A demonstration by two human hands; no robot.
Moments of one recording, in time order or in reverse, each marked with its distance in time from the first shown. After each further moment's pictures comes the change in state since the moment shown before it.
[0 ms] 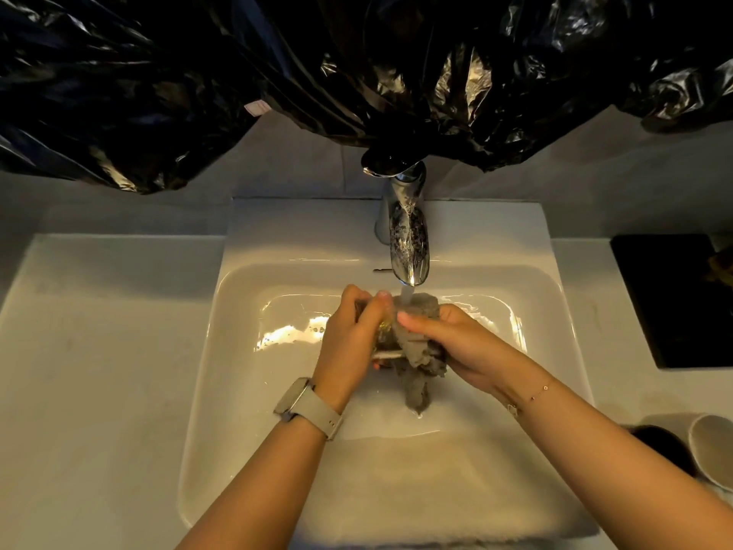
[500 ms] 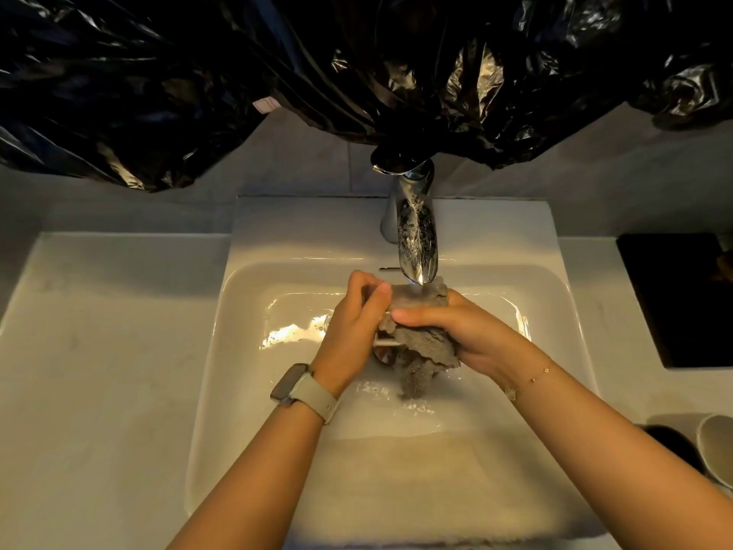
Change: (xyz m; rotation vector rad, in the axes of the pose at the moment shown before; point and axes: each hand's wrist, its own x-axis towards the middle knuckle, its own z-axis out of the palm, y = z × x) left_hand 0.014 -0.006 -0.011 0.050 -0.155 0.150; right_hand 0.013 -0.013 0.003 -0.002 0.021 0.034
